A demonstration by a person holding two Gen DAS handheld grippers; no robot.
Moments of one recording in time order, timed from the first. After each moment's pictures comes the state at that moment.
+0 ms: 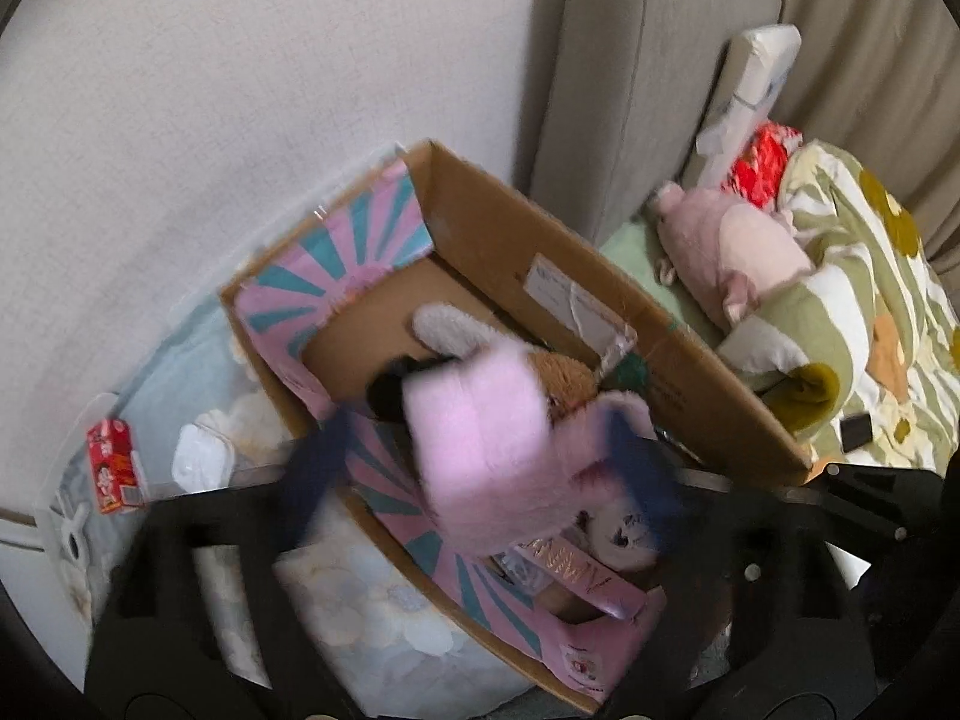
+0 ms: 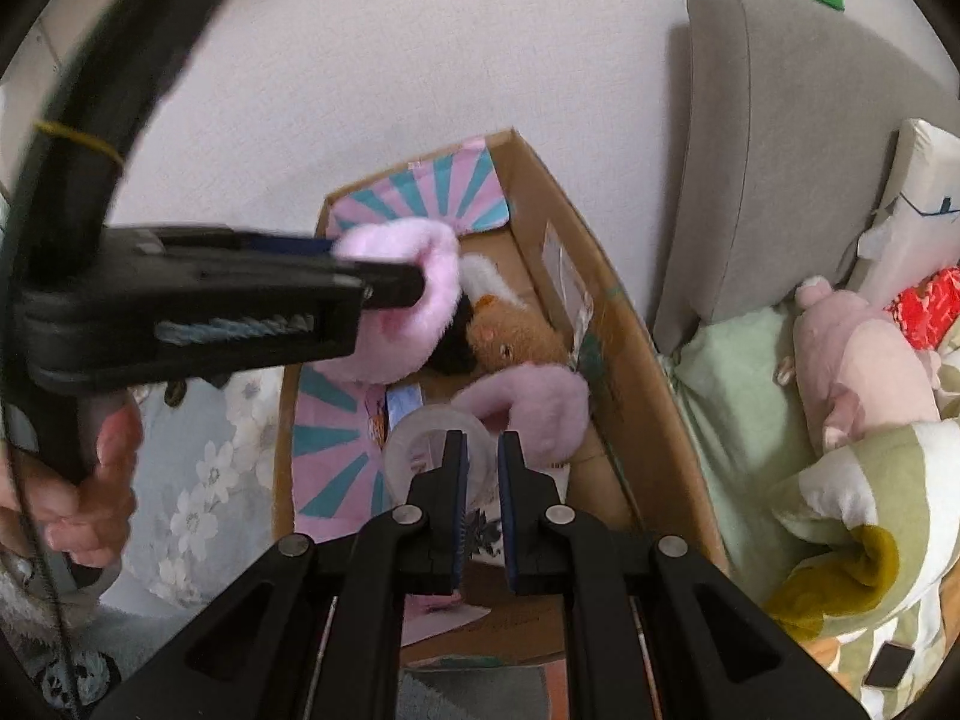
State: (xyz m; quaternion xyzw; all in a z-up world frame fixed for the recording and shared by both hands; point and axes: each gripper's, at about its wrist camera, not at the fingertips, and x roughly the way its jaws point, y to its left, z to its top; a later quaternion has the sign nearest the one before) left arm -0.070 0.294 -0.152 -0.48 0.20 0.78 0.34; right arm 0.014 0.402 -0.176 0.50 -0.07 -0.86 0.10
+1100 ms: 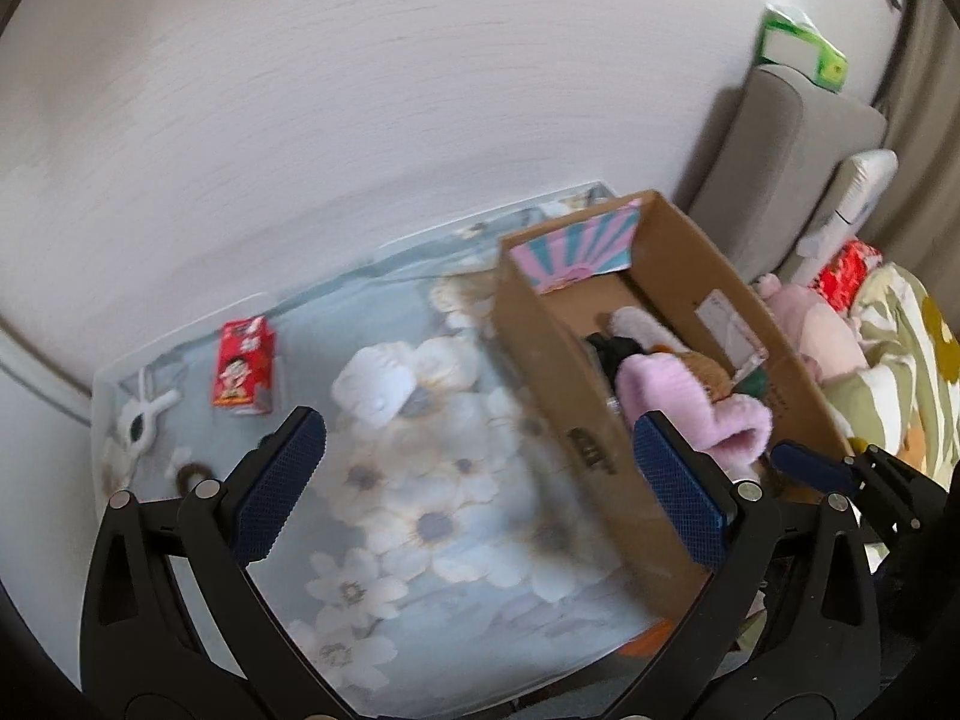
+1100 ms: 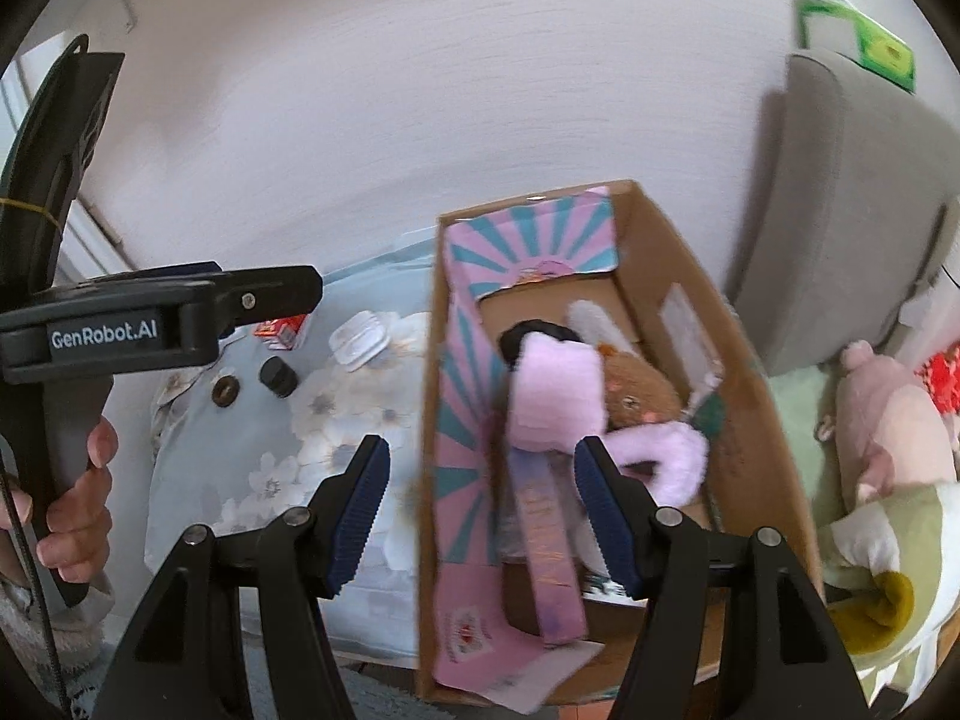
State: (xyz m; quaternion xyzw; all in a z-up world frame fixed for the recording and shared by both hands) left arm -0.087 0.153 -0.124 -0.47 0.11 0.85 0.22; right arm 0.014 0.339 -0.150 0.46 -0.04 -0.87 0.17
